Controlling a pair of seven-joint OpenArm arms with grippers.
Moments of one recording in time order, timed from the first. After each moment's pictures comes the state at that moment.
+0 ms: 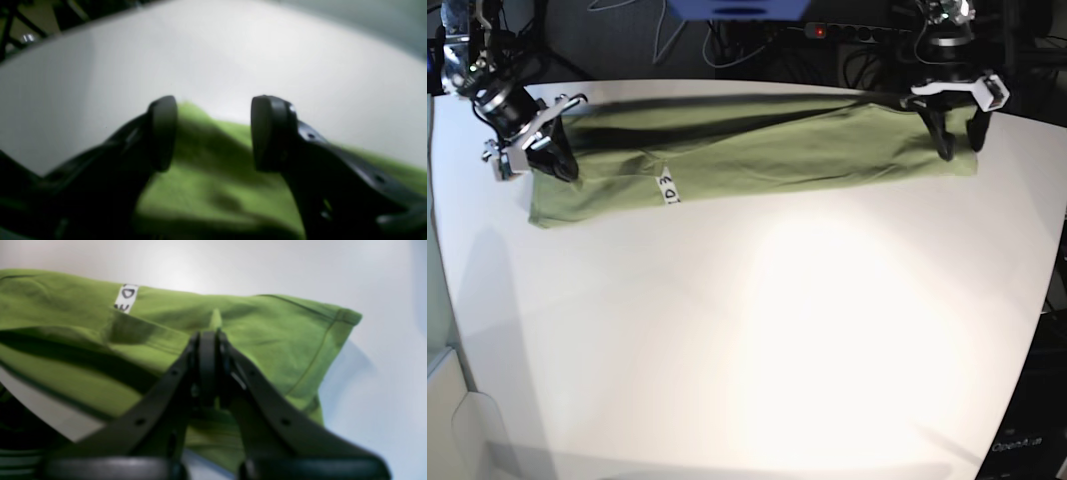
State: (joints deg) left arm 25.6 8.3 -40.8 77.5 -3.3 -33.1 -24.9; right arm -31.5 24.0 13.1 95.4 24.3 33.3 -9.8
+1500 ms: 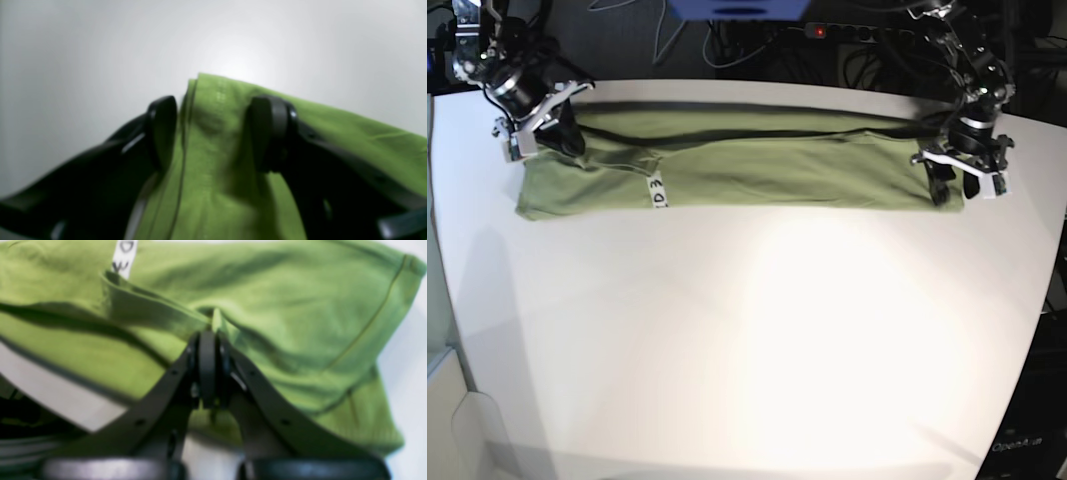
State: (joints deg) left arm 11.9 2.4 -40.6 82.2 -3.4 -32.6 13.7; right arm -33.0 21.6 12.9 90.5 24.4 33.3 -11.1
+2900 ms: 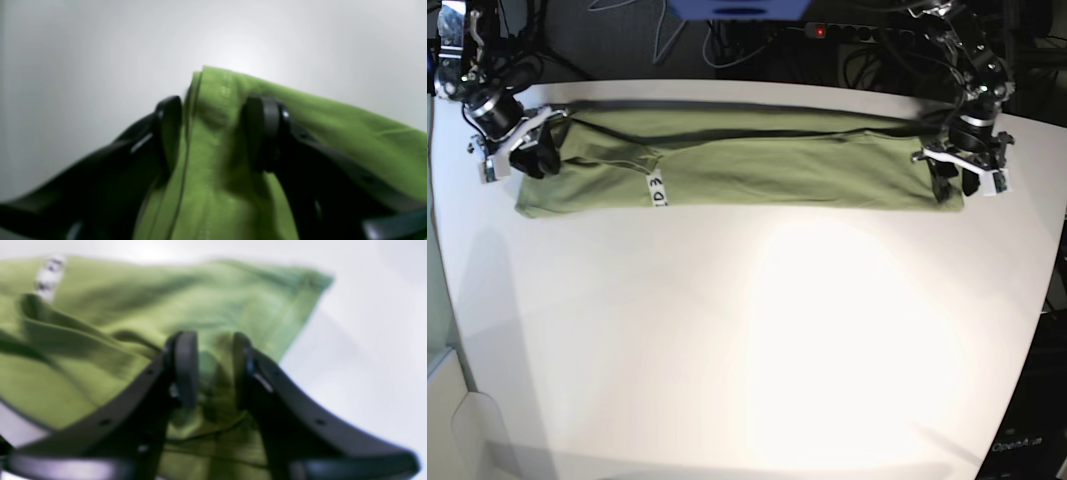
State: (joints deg) left arm 12.2 2.6 -41.0 82.3 -3.6 -32.6 13.9; right arm -26.4 23.8 16.3 83.3 24.3 33.3 -12.1
